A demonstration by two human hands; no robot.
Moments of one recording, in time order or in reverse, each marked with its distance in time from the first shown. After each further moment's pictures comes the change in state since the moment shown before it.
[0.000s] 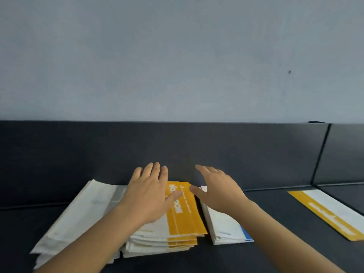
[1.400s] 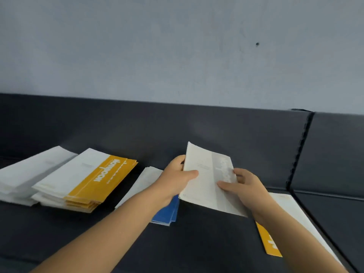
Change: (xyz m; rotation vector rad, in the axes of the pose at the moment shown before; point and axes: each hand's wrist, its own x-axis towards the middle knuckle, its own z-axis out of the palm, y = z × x) left_hand 0.091 0.289 -0.019 -1.560 0.038 -0.436; right_hand -0.044 0.299 -0.026 1.055 -0.061 0.268
